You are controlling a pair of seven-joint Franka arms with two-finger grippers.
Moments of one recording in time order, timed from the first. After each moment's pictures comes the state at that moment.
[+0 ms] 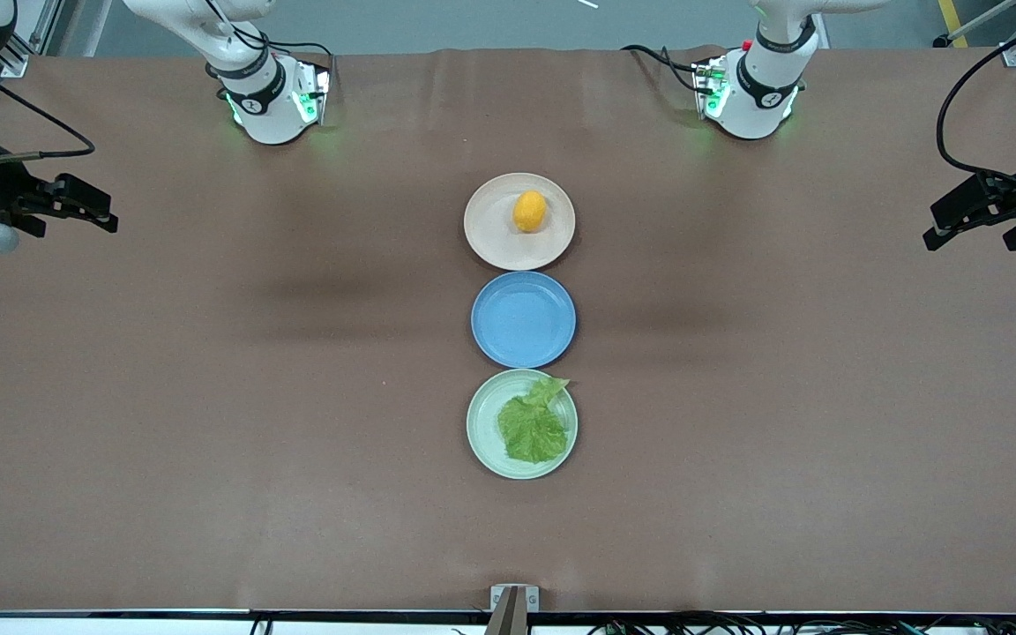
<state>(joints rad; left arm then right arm) -0.03 -0.03 0.01 -1.57 -0.07 1.66 -0.03 0.00 -0.08 -0.02 -1.73 0.02 1.58 -0.07</state>
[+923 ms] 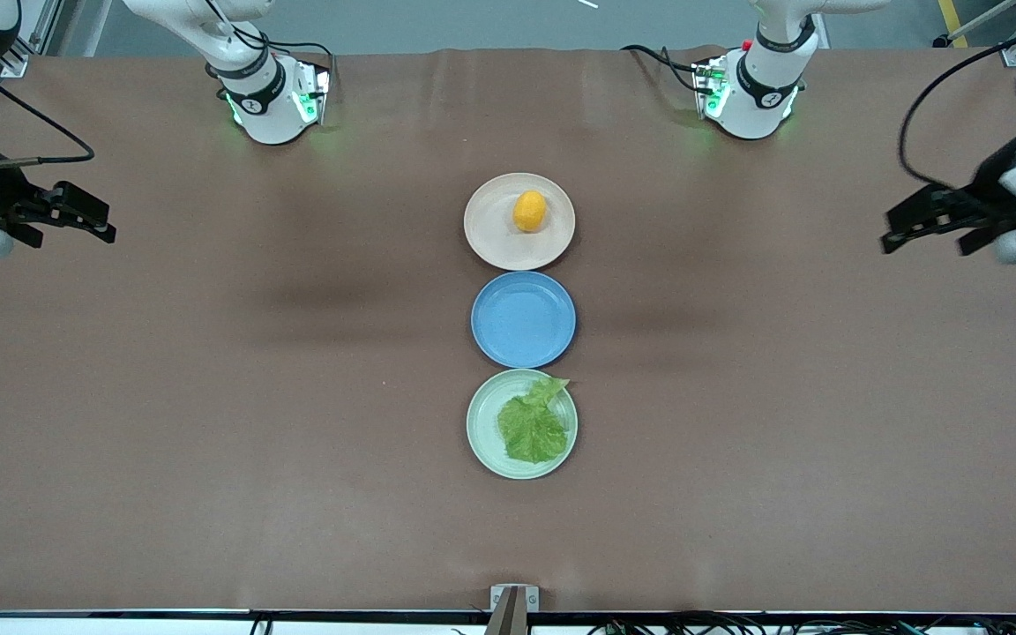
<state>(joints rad) -0.08 0.04 -0.05 -1.58 -0.07 1.62 -0.11 0.00 -0.08 -0.02 -1.74 0.02 1.64 -0.07</state>
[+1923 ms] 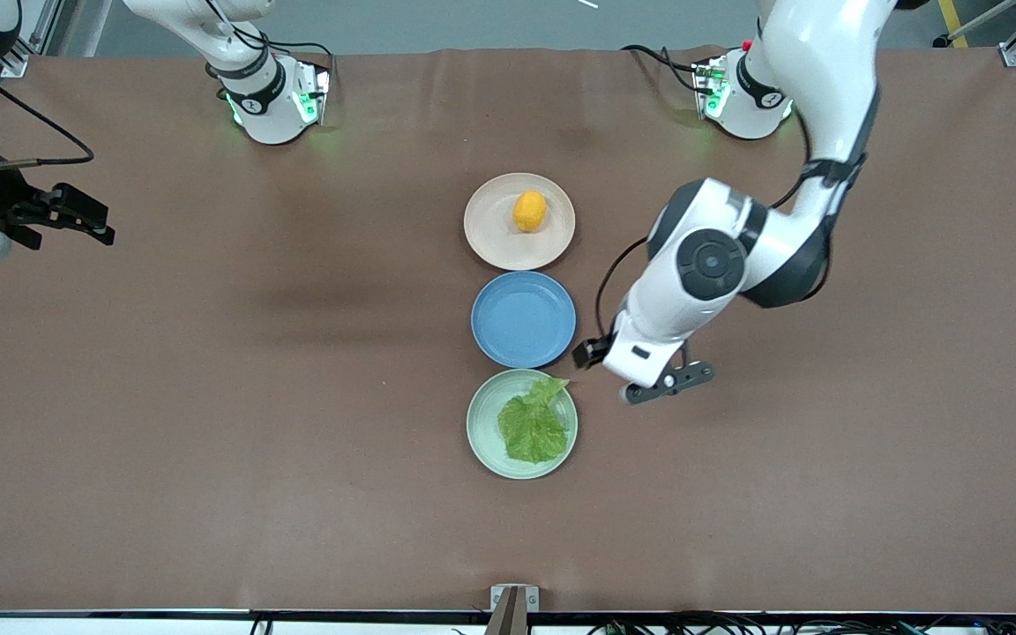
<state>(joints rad) -0.44 0.61 -0.12 -1.44 -0.07 2.18 -0.88 0.00 -0.08 -0.02 -1.74 0.02 1.64 -0.07</state>
